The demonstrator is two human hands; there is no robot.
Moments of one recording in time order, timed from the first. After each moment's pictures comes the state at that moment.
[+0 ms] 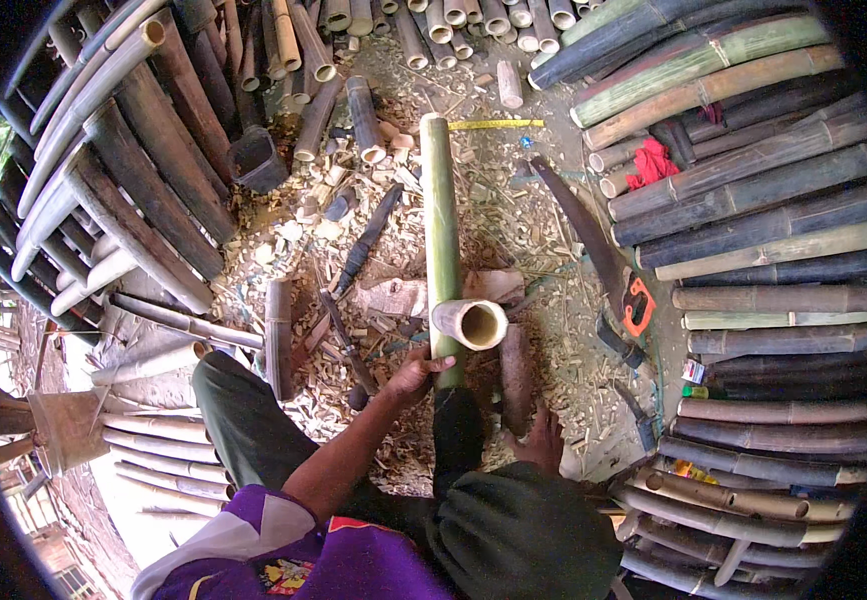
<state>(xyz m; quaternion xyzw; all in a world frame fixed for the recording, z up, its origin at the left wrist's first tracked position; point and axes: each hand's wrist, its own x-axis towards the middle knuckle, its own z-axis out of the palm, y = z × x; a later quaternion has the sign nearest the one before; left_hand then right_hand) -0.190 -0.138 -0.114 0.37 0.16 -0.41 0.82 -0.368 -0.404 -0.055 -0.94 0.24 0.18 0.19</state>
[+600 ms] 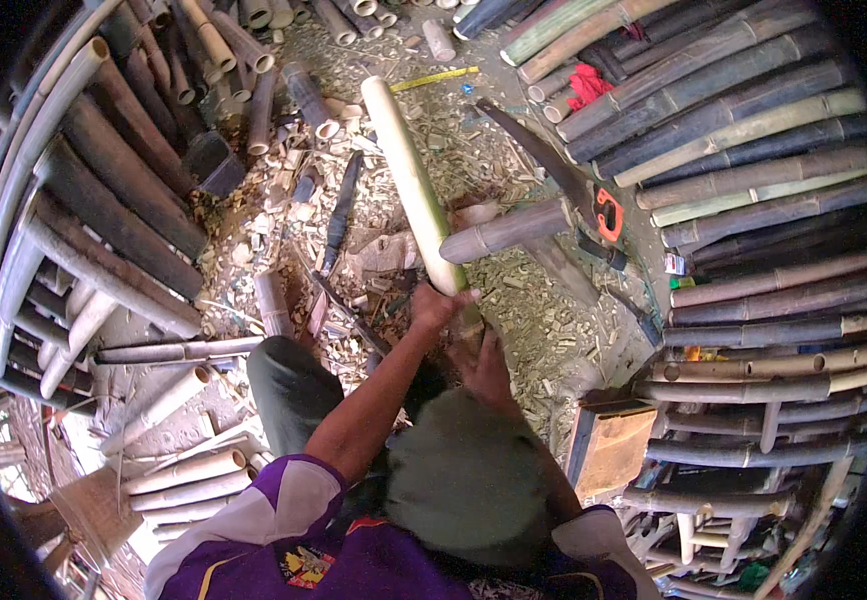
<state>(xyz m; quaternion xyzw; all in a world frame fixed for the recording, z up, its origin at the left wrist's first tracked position) -0.161 -0.158 -0.085 0.72 0.04 -0.35 0.59 -0.327 -0.245 -0.067 -0.91 0.21 -0.03 0.36</state>
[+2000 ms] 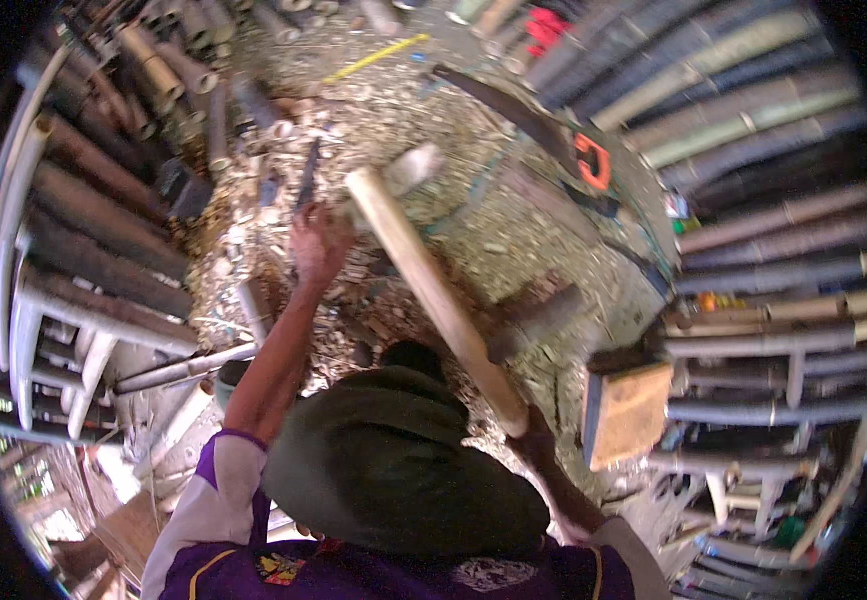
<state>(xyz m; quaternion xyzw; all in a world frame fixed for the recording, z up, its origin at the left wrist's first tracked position) -0.044 -0.061 -0.082 0.96 -0.15 -0.01 0.25 -0.575 -0.253 -0.060 -0.86 0.35 0.07 0.36</state>
